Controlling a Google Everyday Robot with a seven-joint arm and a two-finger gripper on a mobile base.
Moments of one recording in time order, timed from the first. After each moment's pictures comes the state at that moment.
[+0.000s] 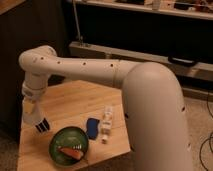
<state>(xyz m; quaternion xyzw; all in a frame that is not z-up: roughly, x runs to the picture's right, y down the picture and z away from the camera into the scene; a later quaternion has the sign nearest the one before) -0.338 0.073 0.640 0.16 -0.42 -0.88 0.17</state>
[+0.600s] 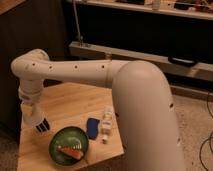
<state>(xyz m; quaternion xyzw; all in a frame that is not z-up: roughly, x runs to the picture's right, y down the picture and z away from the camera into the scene) -0.348 0.085 0.659 0.14 -0.40 -0.90 0.14</state>
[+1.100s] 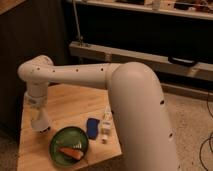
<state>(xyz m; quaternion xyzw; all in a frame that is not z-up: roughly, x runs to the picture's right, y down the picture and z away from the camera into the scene) -0.326 0.112 0.691 0.11 -0.43 -0.89 0.14</state>
